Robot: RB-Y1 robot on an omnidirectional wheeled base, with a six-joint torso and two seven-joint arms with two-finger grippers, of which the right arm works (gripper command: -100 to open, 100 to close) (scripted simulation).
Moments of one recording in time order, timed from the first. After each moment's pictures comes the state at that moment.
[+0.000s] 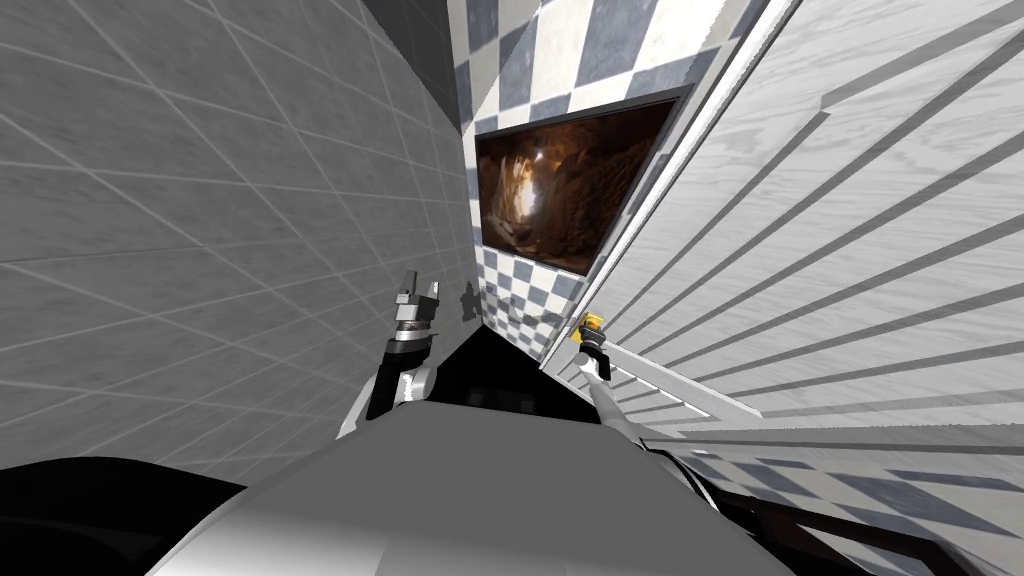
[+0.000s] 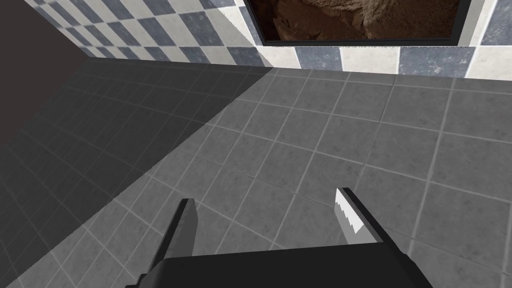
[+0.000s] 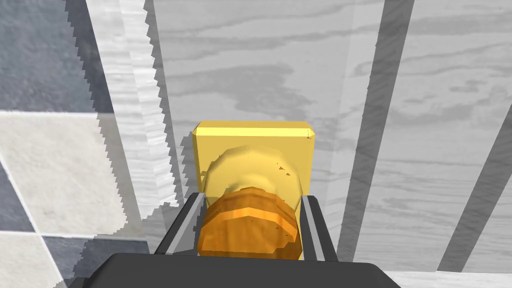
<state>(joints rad) -0.14 -0.26 -0.11 -1.03 -0.96 -0.48 -0.91</state>
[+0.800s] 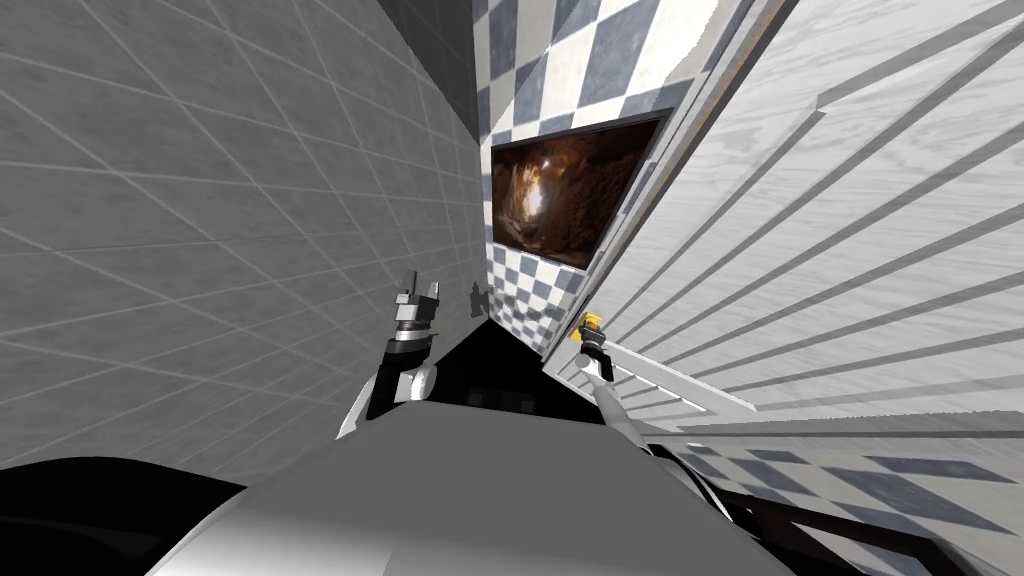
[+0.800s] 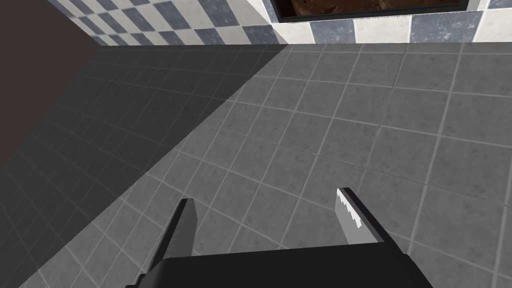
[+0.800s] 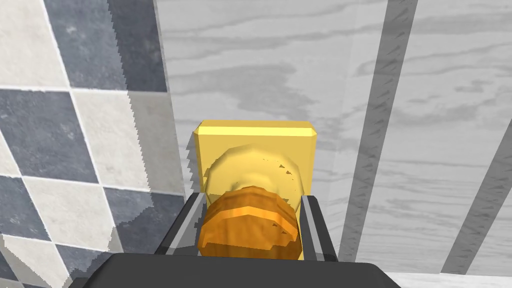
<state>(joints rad) -0.12 -0.30 -0.07 -1.06 -0.95 -0.46 -0.96</state>
